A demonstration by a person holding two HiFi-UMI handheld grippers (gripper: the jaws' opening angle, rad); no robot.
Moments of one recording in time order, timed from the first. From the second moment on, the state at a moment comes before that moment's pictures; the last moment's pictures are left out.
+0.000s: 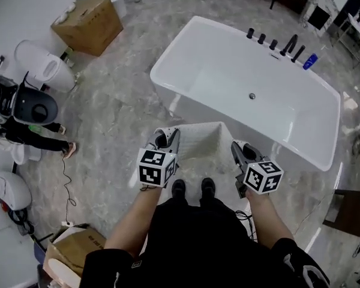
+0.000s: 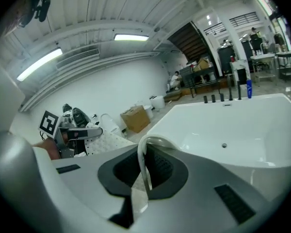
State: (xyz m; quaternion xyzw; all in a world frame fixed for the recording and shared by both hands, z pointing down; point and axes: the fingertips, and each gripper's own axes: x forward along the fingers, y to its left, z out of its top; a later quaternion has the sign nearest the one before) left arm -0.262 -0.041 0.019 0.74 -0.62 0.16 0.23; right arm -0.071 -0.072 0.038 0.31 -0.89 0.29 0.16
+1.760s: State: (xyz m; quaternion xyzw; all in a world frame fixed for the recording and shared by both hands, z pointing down) left arm -0.042 -0.036 0.152 0.85 -0.36 0.27 0.28; right arm 0.143 0.021 0.151 0.54 -0.72 0.39 0.15
